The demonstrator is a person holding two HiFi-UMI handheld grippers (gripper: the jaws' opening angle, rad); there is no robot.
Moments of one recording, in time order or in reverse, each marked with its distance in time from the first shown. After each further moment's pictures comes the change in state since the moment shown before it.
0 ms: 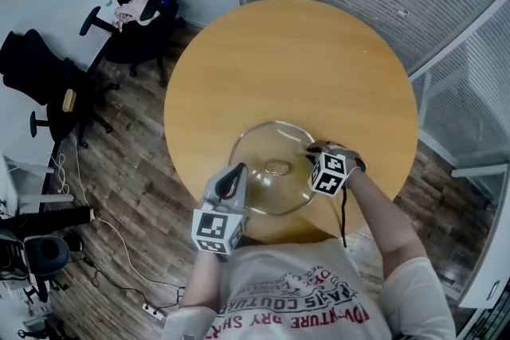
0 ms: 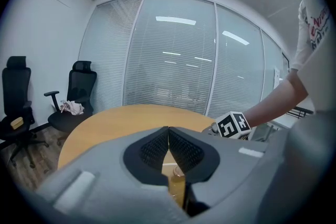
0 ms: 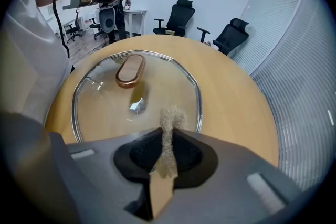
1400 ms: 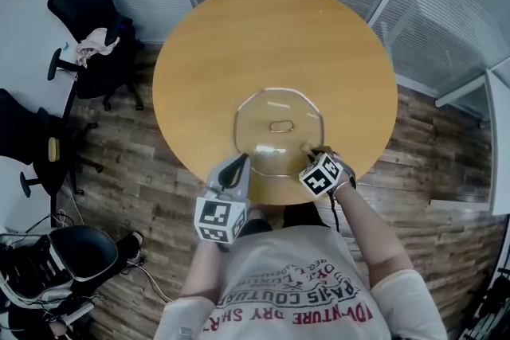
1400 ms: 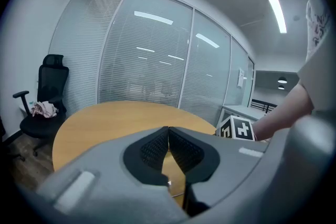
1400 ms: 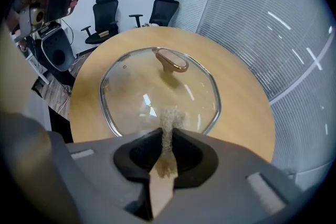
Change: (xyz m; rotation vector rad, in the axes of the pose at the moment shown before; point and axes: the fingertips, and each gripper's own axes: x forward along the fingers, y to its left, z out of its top) left arm -0.082 0.009 -0.030 0.089 0.031 -0.343; right arm -0.024 0.149 0.017 0.759 0.172 -0.272
